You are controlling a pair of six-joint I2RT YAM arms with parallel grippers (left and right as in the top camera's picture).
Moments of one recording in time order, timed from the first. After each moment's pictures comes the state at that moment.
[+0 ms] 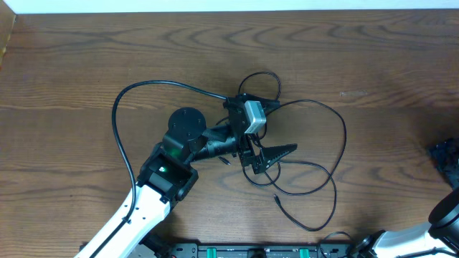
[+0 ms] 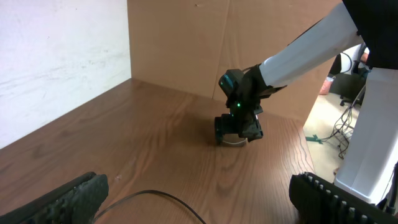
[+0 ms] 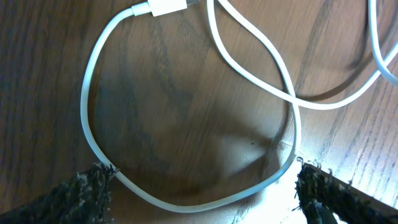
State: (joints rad) left arm -0.58 1.12 0.79 0.26 0.75 -0.09; right arm -0.75 1.76 0.91 -0.38 0.27 0.44
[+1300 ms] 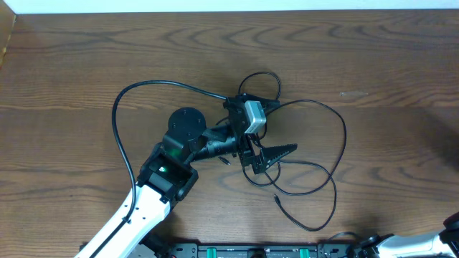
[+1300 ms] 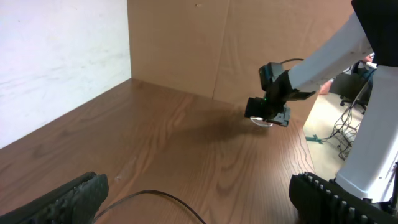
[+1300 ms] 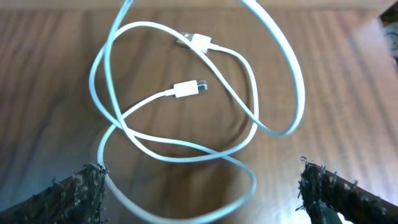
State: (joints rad) left arm -0.58 1.12 0.79 0.26 0.75 -0.09; right arm -1.08 1.76 0.86 0.06 0.37 0.39
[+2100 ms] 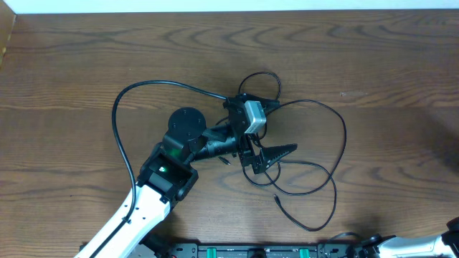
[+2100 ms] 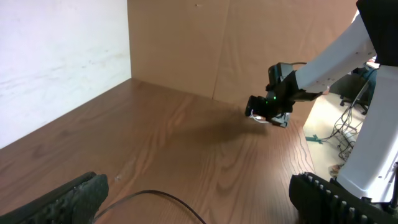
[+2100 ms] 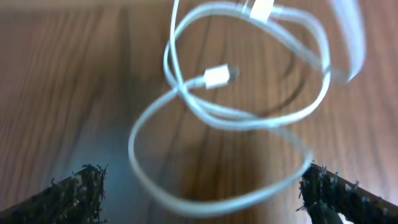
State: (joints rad) left arm -0.58 1.12 0.79 0.26 0.75 -0.09; right arm -1.15 1.76 0.86 0.08 0.12 0.38
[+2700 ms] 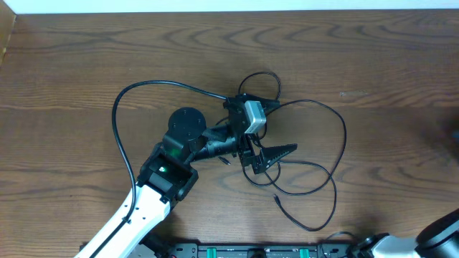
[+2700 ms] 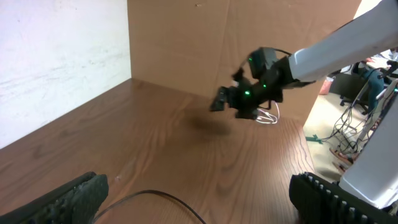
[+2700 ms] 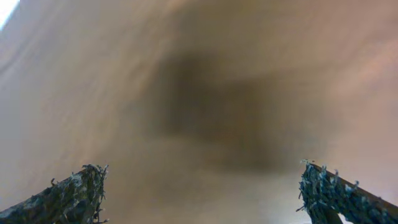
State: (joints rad) left arm -0.58 1.12 0.79 0.26 0.75 -0.09; right arm -0.88 1.58 0.85 -0.11 -0.24 0.28
